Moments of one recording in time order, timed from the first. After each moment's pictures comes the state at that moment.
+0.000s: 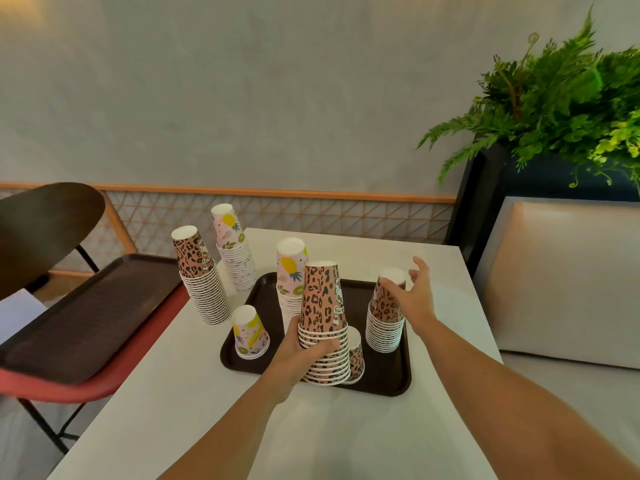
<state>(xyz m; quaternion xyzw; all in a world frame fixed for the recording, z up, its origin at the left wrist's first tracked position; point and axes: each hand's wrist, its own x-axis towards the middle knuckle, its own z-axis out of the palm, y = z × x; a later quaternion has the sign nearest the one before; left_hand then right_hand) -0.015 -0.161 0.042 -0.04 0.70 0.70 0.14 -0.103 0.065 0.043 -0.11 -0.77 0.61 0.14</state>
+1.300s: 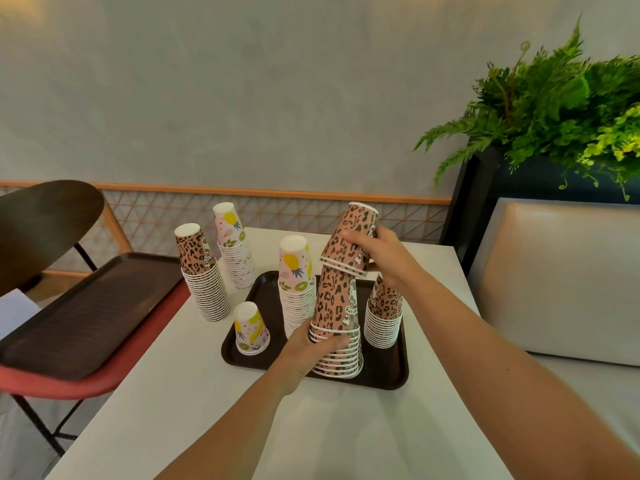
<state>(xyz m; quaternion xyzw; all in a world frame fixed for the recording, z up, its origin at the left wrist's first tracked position) -0.011 -0.156 0.045 -0.01 0.70 0.69 0.18 -0.085 0.009 0.162 0.01 -0.73 0.69 -0.03</state>
